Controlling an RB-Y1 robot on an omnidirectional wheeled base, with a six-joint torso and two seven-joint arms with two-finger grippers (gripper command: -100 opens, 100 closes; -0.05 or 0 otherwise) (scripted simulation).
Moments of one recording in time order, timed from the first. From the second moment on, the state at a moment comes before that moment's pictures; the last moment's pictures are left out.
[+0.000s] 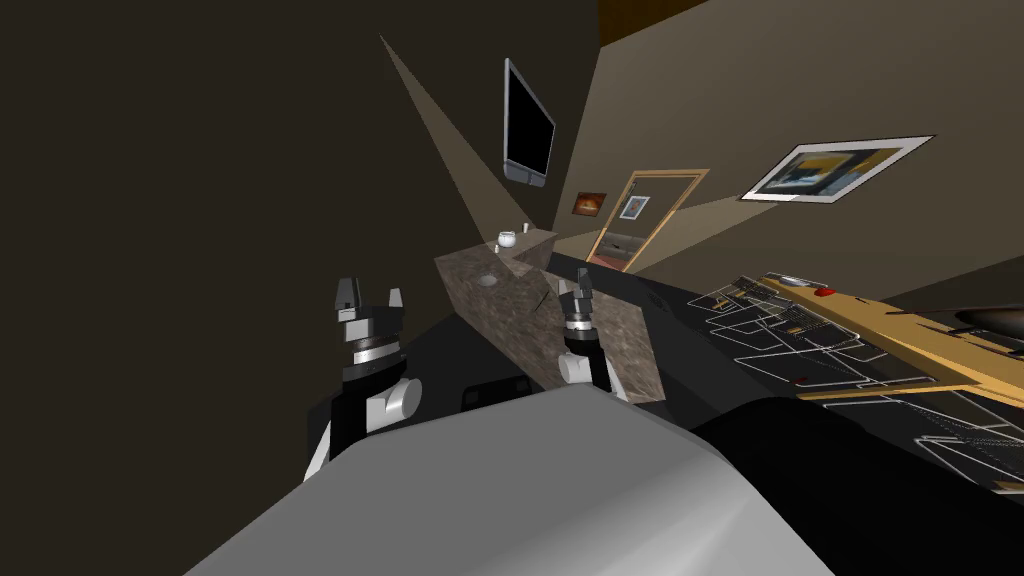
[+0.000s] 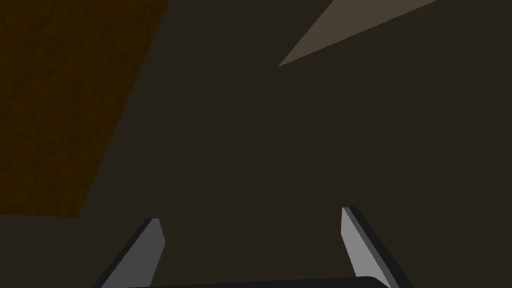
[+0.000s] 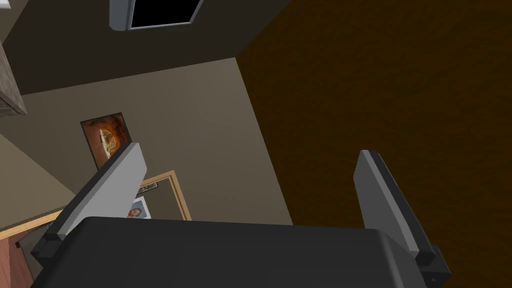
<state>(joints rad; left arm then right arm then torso) 0.47 0.00 -0.04 -2.23 0.06 -0.47 -0.01 0.51 -0.03 0.04 -2.28 0.02 -0.43 -0.01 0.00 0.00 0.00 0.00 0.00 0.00</state>
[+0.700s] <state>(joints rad) 0.47 0.00 -0.04 -2.23 0.06 -0.47 -0.01 0.44 -0.18 0.01 -2.26 -0.07 -0.25 -0.13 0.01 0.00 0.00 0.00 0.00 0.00</state>
